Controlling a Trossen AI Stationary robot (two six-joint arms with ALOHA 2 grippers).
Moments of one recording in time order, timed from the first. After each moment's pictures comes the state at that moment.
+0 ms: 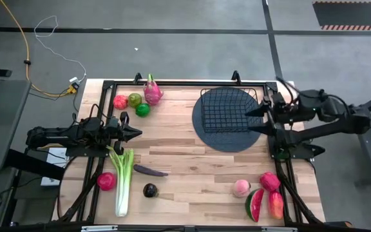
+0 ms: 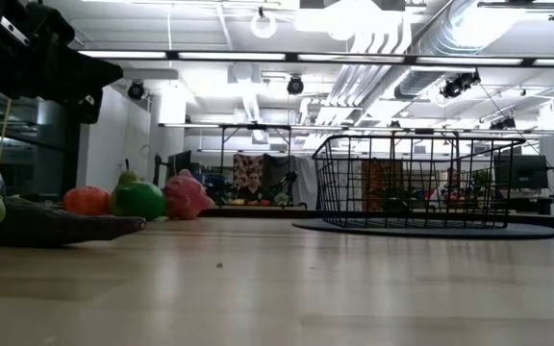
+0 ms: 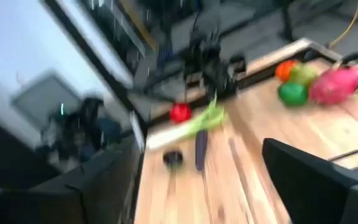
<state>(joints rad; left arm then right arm) 0.15 0.01 0.01 0.01 0.02 -0.19 0.08 0.70 1.08 -0.61 -0.04 0.44</state>
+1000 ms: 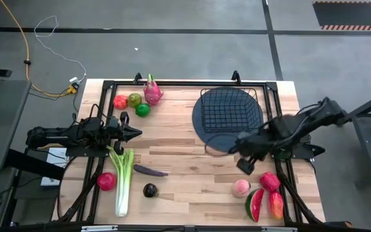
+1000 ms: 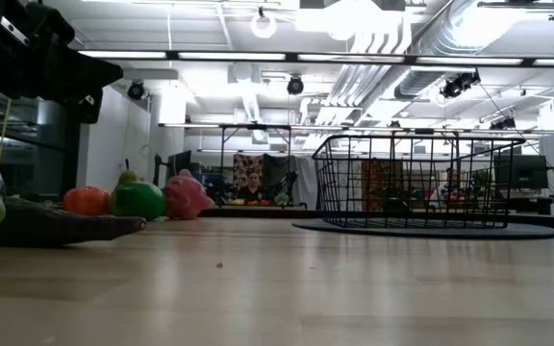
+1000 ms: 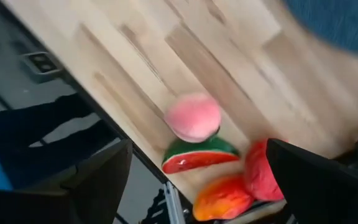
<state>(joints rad) 0.15 0.02 0.01 0.01 0.02 -0.19 0.42 1.37 1.42 -1.35 -0.18 1.18</state>
